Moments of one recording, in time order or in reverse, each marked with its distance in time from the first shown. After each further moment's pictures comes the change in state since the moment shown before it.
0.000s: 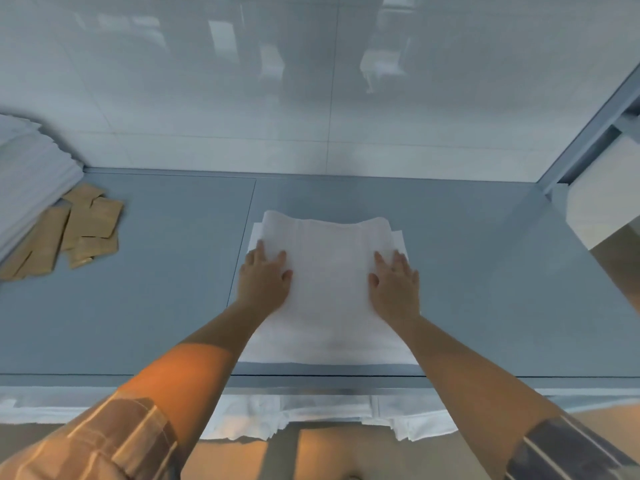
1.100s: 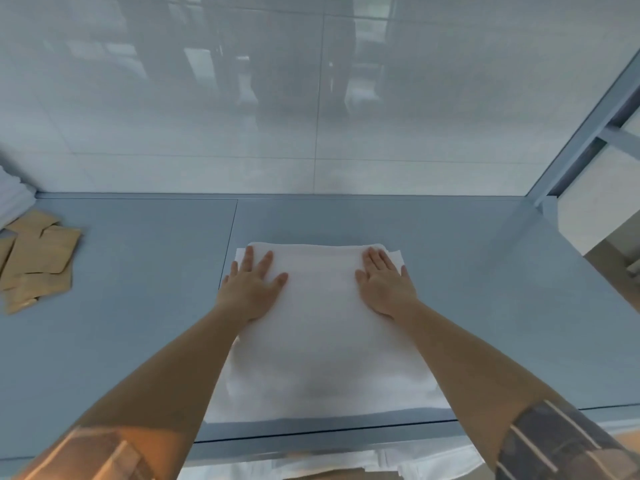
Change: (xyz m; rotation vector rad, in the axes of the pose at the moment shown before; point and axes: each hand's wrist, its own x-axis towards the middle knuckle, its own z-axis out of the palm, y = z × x) left_hand 0.081 -0.028 0.024 -0.059 -0.232 -0.033; right_hand 0.088 -0.004 0.015 -0.042 -0.207 -0.077
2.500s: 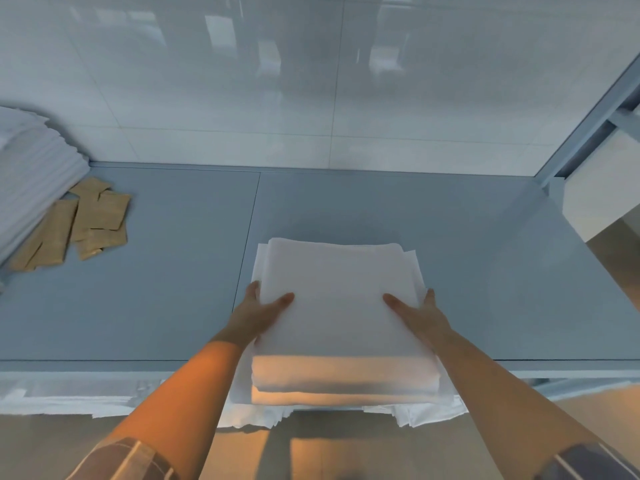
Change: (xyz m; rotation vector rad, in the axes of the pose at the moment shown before) left_hand -0.142 -0.020 0.018 -0.744 -0.101 -0.387; right_hand -0.140 0.048 0.021 0.719 -0.144 0.544
